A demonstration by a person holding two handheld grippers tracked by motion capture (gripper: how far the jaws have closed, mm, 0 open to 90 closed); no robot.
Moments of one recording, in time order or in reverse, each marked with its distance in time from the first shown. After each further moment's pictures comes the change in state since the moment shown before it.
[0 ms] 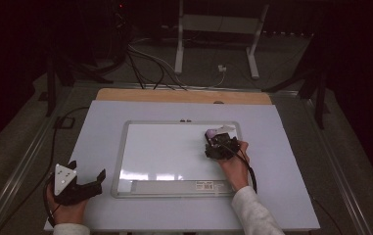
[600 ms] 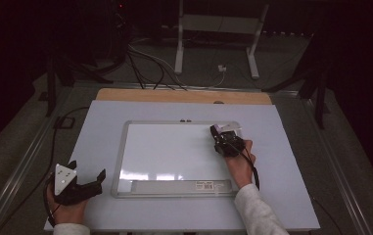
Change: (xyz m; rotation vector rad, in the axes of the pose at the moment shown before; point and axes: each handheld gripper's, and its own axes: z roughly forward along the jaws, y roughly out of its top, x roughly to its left) left arm 0.000 0.000 0.000 -0.001 0.001 0.001; right arm -0.015 0.000 -0.006 -0.025 -0.061 0.023
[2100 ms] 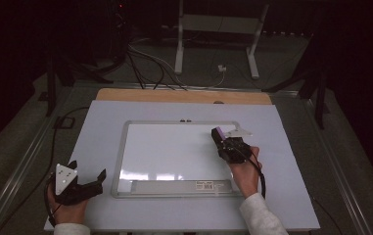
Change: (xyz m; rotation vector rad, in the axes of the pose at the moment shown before) left arm -0.001 0.000 0.001 0.005 0.004 0.003; right arm -0.001 -0.013 -0.037 -0.053 0.070 0.058
